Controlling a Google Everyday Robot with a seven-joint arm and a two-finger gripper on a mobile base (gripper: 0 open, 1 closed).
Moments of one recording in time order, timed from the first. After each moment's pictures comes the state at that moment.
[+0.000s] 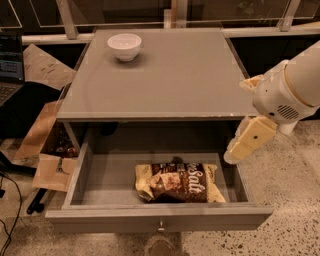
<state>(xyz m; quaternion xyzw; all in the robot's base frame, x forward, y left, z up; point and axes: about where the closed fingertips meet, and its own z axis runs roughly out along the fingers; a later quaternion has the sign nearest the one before) 0.460 -0.173 0.915 -0.55 0.79 0.05 0.28</state>
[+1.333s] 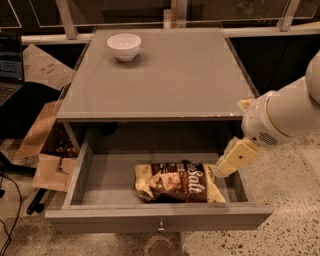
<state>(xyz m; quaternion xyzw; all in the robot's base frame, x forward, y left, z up) 0.462 -0.174 0.861 -0.51 0.81 0.03 0.28</state>
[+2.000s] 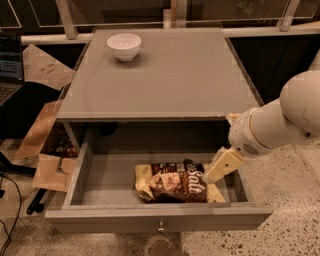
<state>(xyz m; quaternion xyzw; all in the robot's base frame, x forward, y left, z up) 0.478 -0.163 0.807 -0.50 0.82 0.05 0.28</state>
